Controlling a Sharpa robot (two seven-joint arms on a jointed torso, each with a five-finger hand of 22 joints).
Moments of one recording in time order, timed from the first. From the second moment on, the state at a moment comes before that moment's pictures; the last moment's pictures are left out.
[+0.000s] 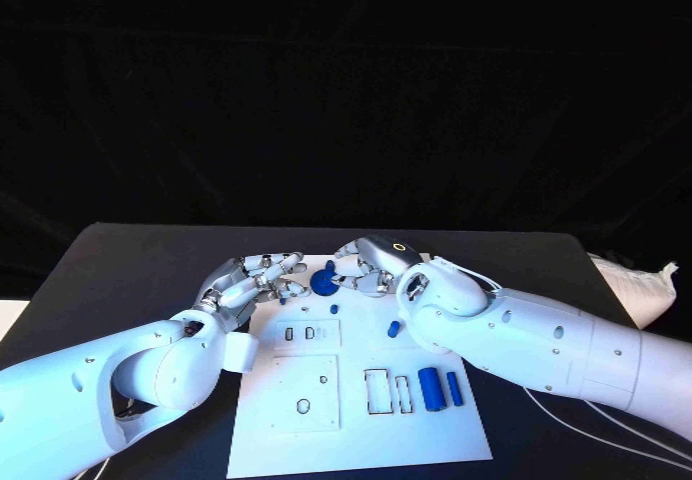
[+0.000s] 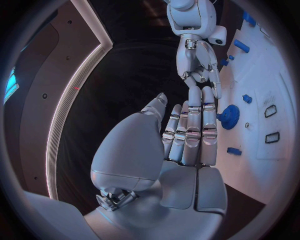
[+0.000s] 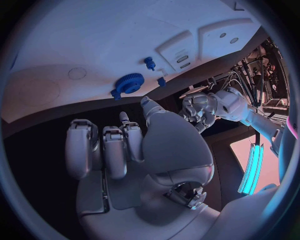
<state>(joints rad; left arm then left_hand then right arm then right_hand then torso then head) 1.11 -0.92 0.00 1.69 0.06 -0.34 0.45 1.42 -0.02 0.12 0.12 0.13 1.00 0.20 0.07 0.07 1.09 0.14 0.07 0.07 1.25 0.07 0.32 0.36 0.18 1.12 0.17 0.30 0.15 1.11 -0.59 0.09 1.41 -1.66 -0.43 -0.24 1.29 -0.01 0.15 0.18 0.20 0.83 0.14 0.06 0.06 1.47 0.04 1.37 1.31 1.47 -0.04 1.56 1.31 0.07 1.43 0.07 1.43 1.26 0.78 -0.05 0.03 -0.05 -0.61</state>
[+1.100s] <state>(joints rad) 1.11 -0.93 0.00 1.67 0.06 -0.34 0.45 1.42 -0.02 0.12 0.12 0.13 1.00 0.20 0.07 0.07 1.09 0.14 0.07 0.07 1.25 0.07 0.32 0.36 0.18 1.12 0.17 0.30 0.15 1.07 -0.91 0.13 1.34 -1.28 -0.36 0.17 1.40 -0.07 0.15 0.06 0.17 0.93 0.16 0.07 0.07 1.47 0.06 1.35 1.31 1.47 -0.01 1.56 1.31 0.07 1.42 0.09 1.43 1.26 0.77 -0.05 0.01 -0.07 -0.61</state>
